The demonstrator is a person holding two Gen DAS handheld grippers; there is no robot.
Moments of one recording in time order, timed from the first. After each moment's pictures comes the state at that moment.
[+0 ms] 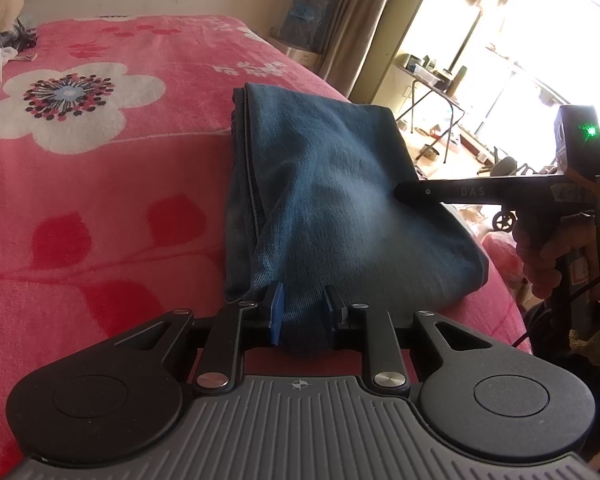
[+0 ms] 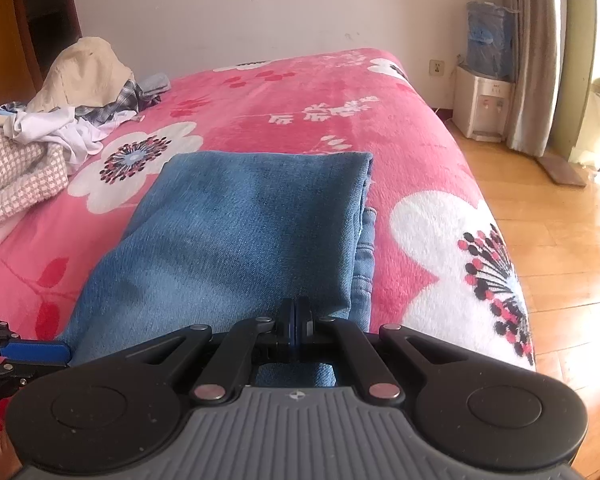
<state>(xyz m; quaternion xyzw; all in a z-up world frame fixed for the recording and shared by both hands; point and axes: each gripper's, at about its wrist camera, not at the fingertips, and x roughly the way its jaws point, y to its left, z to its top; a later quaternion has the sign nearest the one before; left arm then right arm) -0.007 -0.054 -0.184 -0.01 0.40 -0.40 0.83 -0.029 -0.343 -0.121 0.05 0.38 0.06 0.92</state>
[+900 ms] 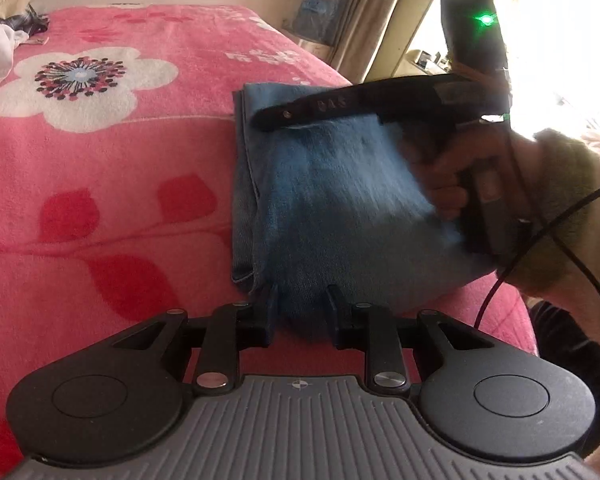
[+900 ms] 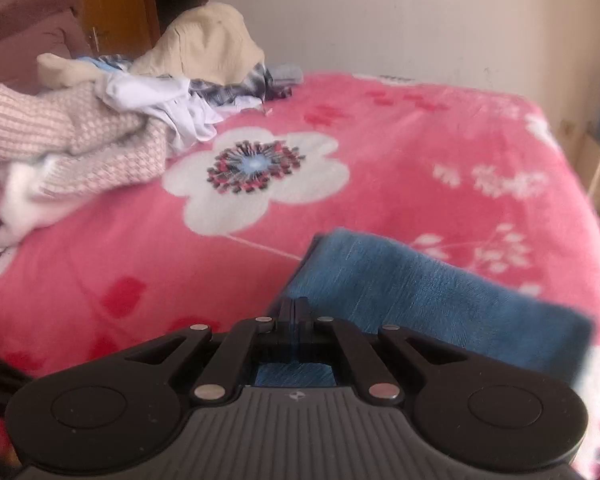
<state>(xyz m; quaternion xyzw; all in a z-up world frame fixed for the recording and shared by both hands) -0.008 -0.052 -0.191 -0.01 0.42 -0.38 0.83 0.068 -0.256 -0.126 -0.02 0.36 0.24 0.90</state>
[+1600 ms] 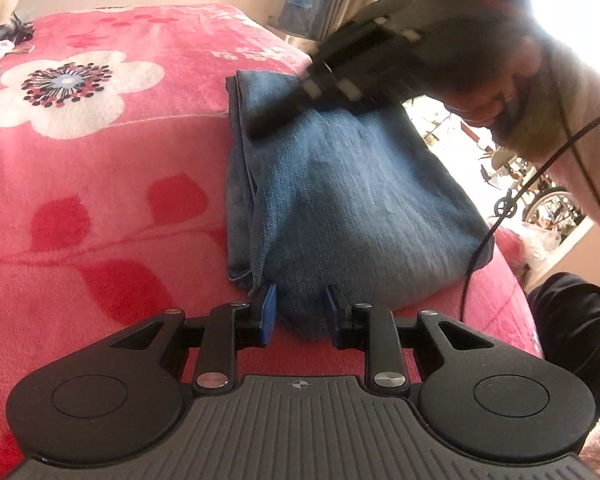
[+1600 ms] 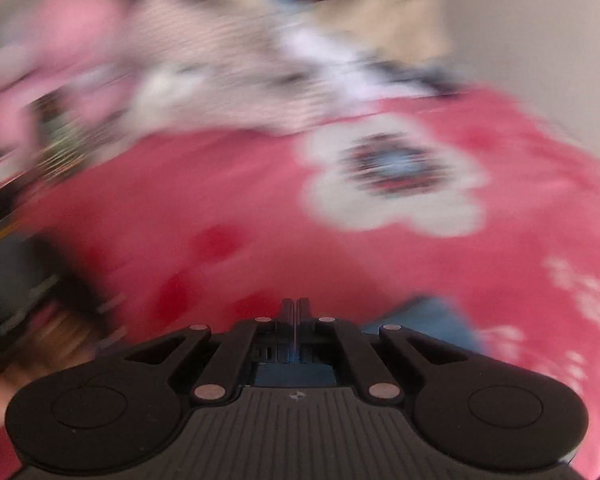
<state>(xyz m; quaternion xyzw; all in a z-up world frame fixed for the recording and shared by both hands) -0.012 -0.060 -0.191 0.01 0.41 -0.40 0.82 0.068 -0.215 -0.087 -0.25 0.39 0.48 0.75</state>
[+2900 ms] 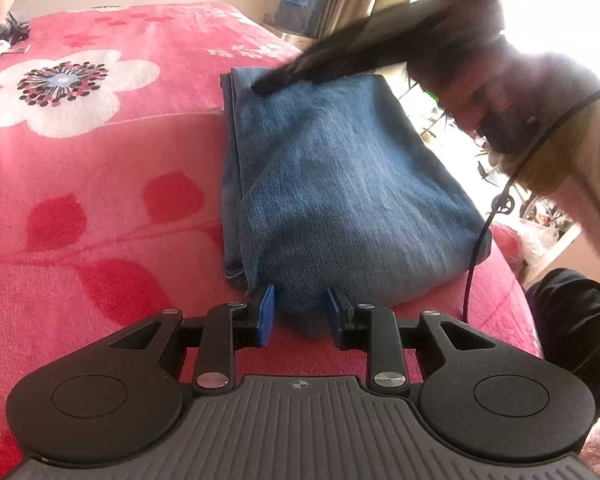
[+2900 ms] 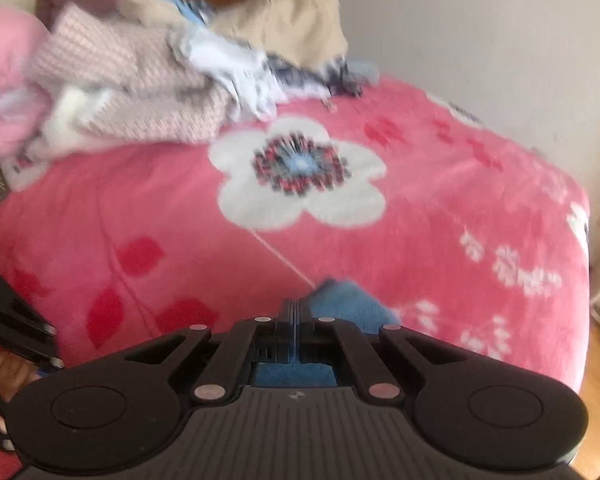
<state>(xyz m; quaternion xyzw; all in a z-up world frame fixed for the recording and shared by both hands) -0.012 -0.063 -0.193 0.01 0.41 -0.40 0.82 0.076 -0.219 -0.099 -0.22 0.37 0.28 0.86</state>
